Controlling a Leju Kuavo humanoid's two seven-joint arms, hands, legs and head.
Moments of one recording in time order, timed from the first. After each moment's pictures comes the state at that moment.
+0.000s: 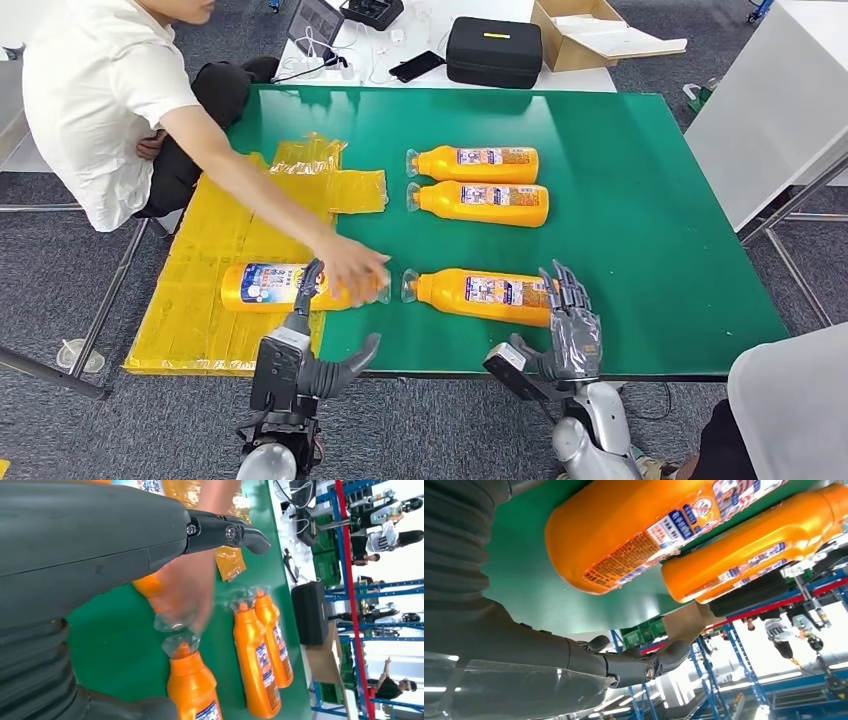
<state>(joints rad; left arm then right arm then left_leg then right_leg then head) -0.02 -0.15 -0.62 -1.33 -0.15 0.41 -0.46 -0.10 -0.01 0.15 -1.07 0.98 -0.70 -0.35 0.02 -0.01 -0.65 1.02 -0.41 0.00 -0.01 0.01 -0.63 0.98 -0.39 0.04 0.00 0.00</state>
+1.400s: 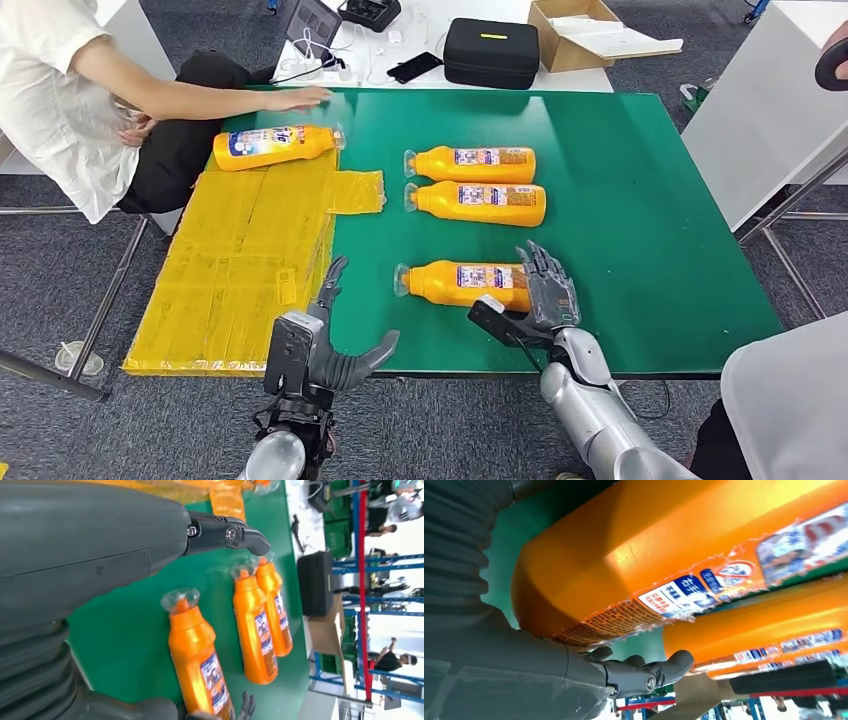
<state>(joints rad) -0.08 -0.16 -0.66 -1.29 -0.04 0.34 -0.41 -0.43 -0.03 0.26 -0.63 1.01 -0.48 -0.16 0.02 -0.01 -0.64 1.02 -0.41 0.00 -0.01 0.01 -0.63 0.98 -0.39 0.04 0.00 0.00</state>
